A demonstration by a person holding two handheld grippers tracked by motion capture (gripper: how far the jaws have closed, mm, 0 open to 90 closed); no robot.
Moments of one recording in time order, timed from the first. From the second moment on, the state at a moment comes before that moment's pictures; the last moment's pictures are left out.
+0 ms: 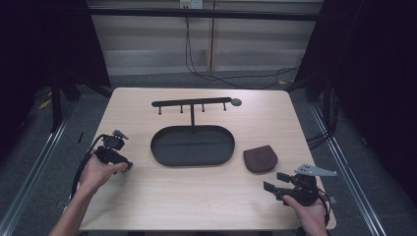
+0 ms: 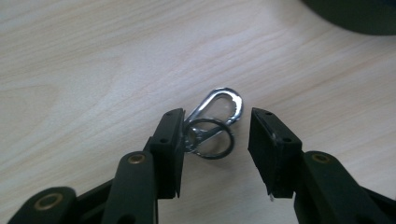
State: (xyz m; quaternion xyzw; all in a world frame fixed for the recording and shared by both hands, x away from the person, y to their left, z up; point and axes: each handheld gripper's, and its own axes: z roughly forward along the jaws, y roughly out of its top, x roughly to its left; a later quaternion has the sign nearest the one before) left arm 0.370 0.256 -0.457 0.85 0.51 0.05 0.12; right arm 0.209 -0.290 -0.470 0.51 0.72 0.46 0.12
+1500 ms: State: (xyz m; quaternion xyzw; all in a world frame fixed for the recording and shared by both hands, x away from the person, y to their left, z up) left arm 0.374 0.266 -0.445 0.87 0.49 0.01 0.08; right arm 0.210 -0.291 -0.470 0.51 0.72 0.46 0.11
